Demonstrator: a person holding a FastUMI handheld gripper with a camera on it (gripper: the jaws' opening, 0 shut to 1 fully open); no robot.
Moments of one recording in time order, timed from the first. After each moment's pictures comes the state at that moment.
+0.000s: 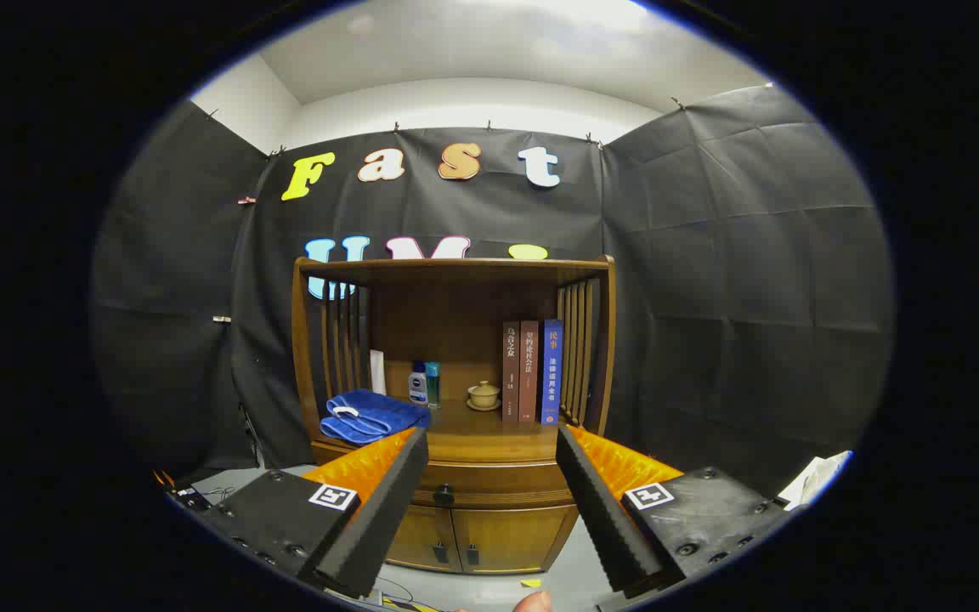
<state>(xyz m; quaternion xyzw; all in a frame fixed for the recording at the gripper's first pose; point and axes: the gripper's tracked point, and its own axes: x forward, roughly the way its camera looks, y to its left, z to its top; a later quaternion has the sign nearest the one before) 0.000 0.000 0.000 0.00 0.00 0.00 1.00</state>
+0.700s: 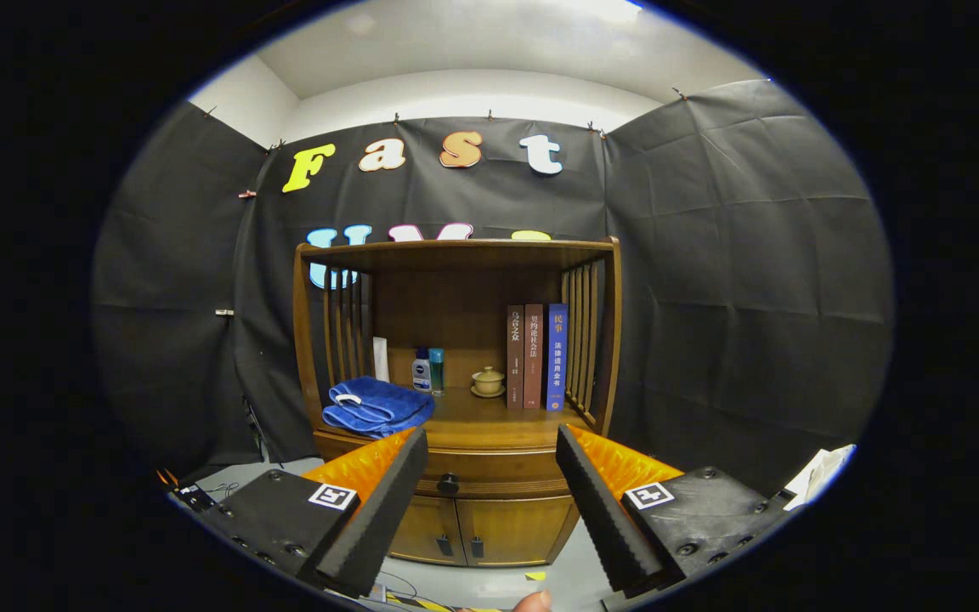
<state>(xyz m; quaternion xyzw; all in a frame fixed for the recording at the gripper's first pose) 0.005 0.006 -0.016 0.00 0.02 0.01 1.00</state>
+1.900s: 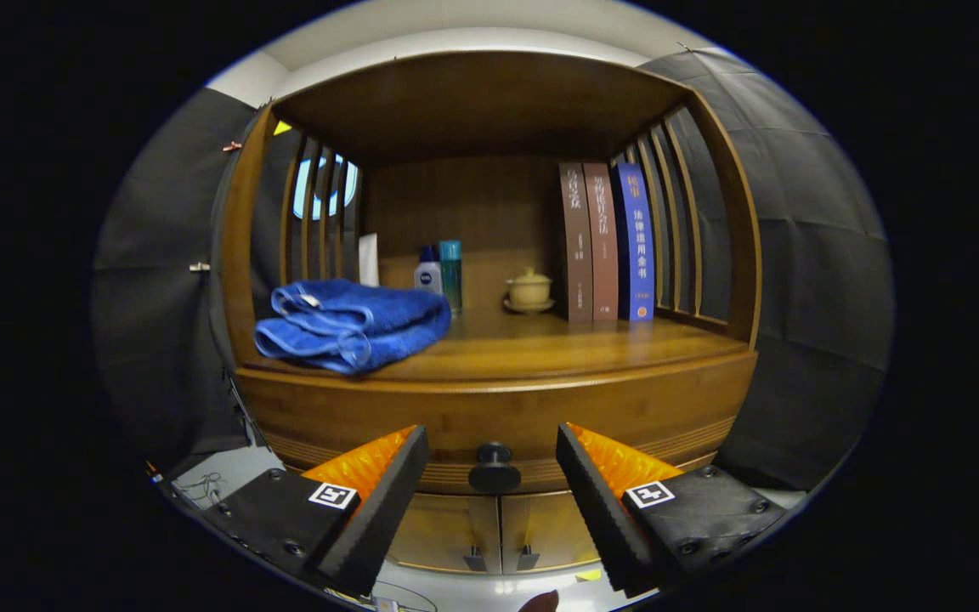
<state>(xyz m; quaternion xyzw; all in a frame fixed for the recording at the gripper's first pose) 0.206 0.091 -0.257 0.02 0.09 0.01 1.00</state>
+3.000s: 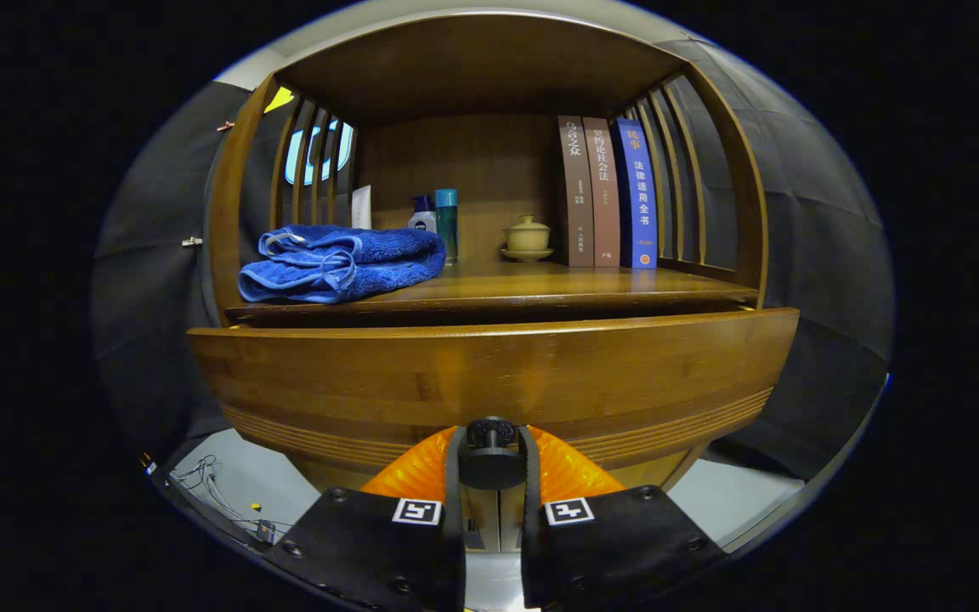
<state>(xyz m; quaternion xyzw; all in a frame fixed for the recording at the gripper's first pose) 0.171 0.090 -0.296 0.03 0.14 0.00 0.99</state>
